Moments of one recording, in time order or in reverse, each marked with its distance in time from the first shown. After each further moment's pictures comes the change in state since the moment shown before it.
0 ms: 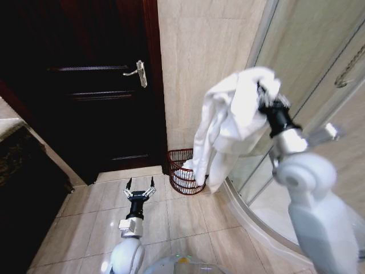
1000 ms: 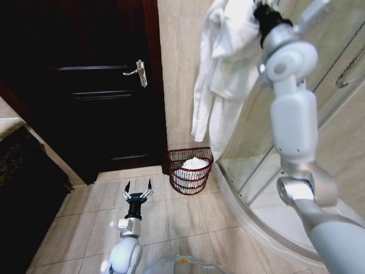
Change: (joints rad) left arm -0.036 0.008 -0.007 0.084 -0.045 0.000 0.001; right arm 0.761 0.267 -0.274 -0.685 0.041 0.006 0.034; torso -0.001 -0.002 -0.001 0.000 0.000
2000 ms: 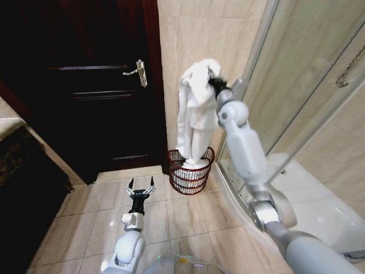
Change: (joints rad) left arm -0.099 0.014 0.022 0.072 -0.056 -0.022 0.008; right arm -0.501 0.104 0.005 0.028 -0.248 0.054 -0.126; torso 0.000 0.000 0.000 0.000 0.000
